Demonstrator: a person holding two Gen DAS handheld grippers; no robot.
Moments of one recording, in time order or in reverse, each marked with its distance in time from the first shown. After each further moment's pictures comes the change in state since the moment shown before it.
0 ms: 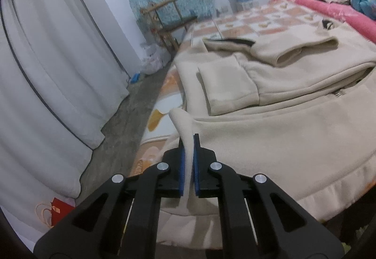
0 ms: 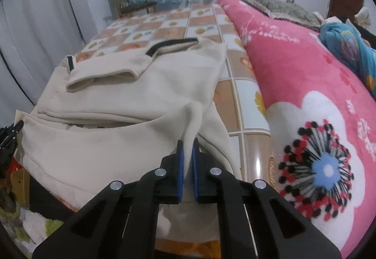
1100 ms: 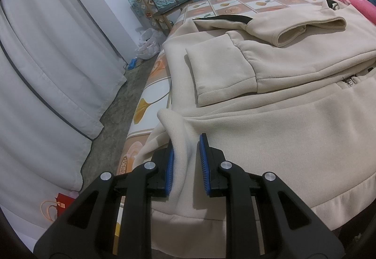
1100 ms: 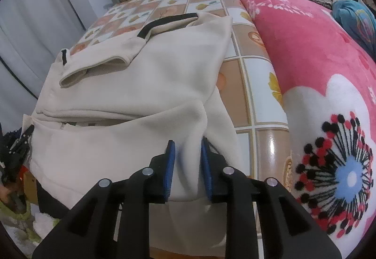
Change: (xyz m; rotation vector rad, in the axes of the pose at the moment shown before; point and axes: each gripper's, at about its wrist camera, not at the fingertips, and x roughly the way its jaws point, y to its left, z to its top) left arm 0.038 -0.028 0.009 0.045 0.134 0.008; right arm 0.047 -0.013 0.010 0.042 0.153 0.078
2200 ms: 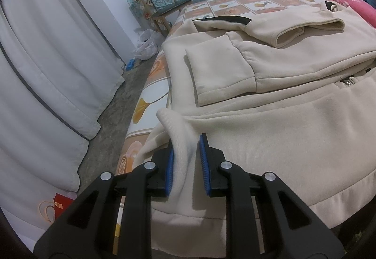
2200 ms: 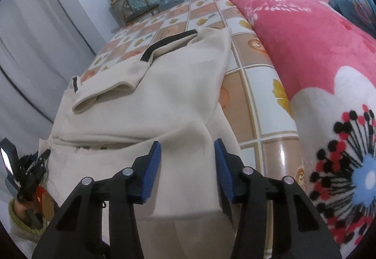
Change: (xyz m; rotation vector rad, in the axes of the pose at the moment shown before) left arm 0.000 -0.001 -0.001 -0.007 -0.007 -0.009; right arm -0.003 -0.015 0.000 0.098 -0.109 0.130
